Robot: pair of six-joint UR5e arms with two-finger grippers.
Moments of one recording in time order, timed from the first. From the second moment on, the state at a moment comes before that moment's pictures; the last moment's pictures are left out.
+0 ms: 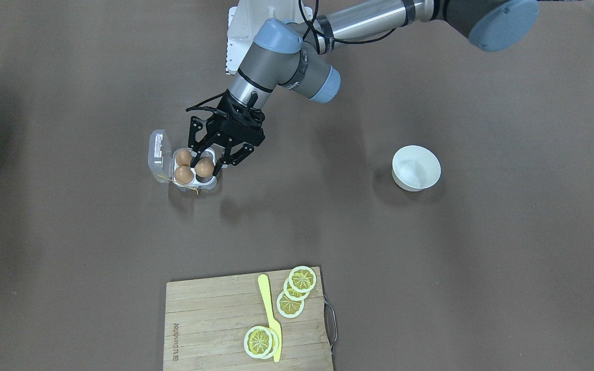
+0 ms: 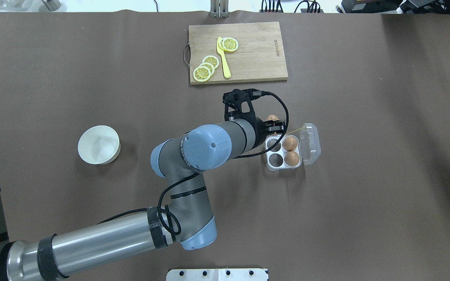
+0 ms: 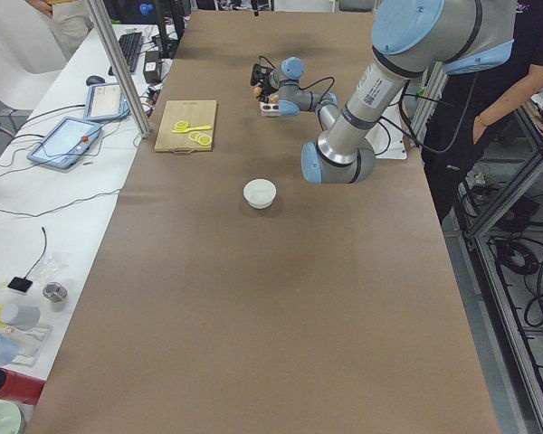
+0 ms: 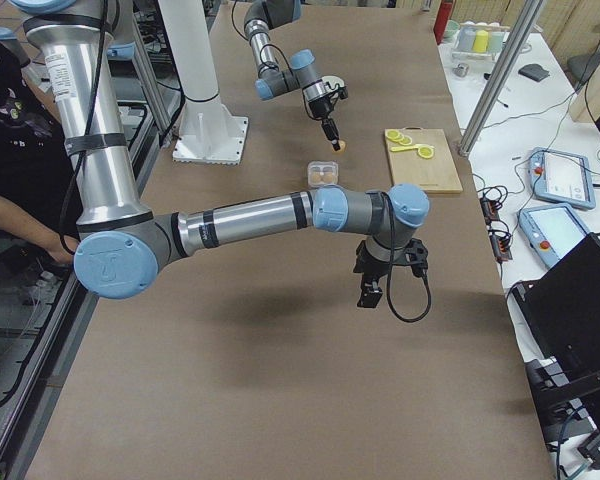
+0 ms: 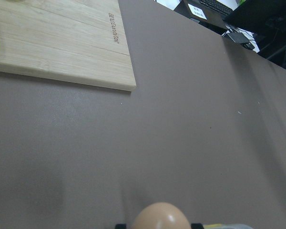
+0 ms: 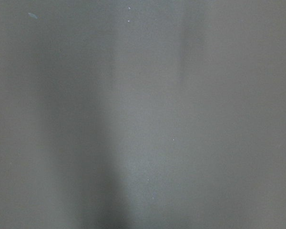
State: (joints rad) left arm -0.38 -2.49 -1.27 -2.42 -1.44 -1.35; right arm 1.44 -1.39 1.62 -1.88 2.30 -0.02
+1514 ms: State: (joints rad) left arm -0.29 -2.50 -1.24 -2.42 -1.35 -1.35; right arm 1.44 -1.38 1.63 -1.88 2.29 -0.02
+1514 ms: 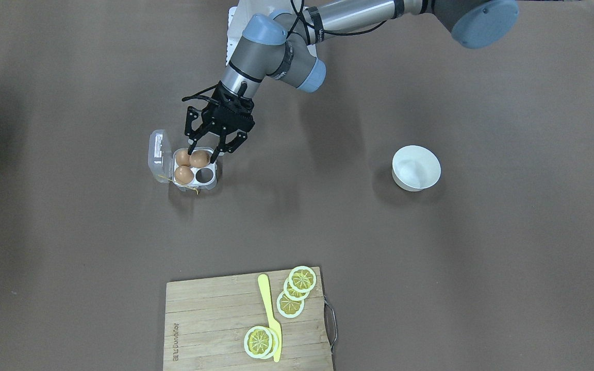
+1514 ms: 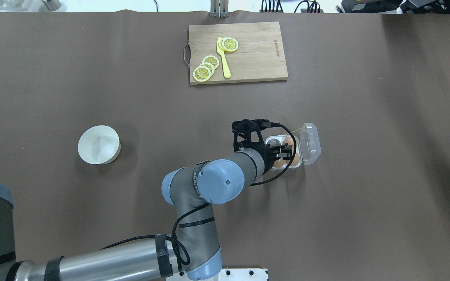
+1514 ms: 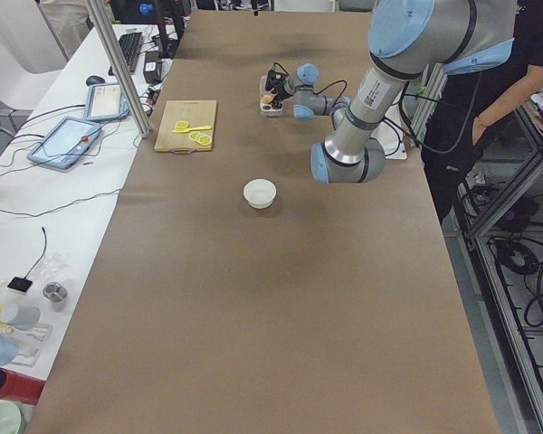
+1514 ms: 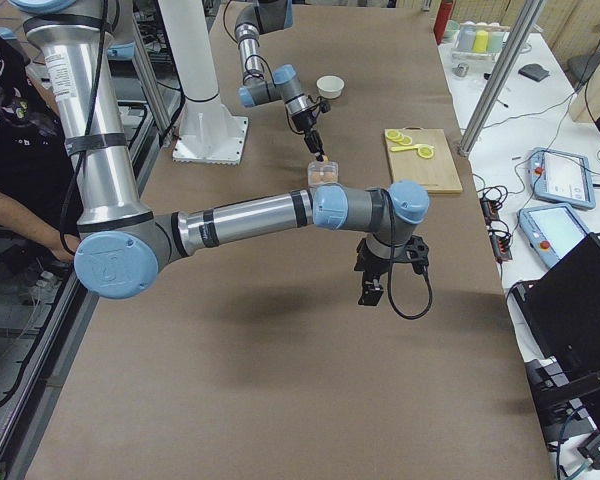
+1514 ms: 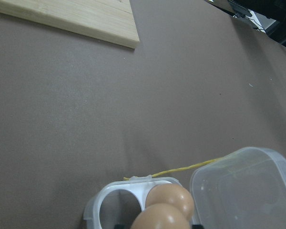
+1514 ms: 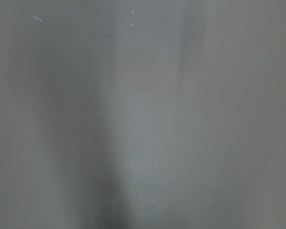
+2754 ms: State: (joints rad) left arm -0.51 -2.44 -1.31 -2.42 -1.68 -1.24; right arm 1.44 -1.37 1.63 -1.88 2.29 -0.02
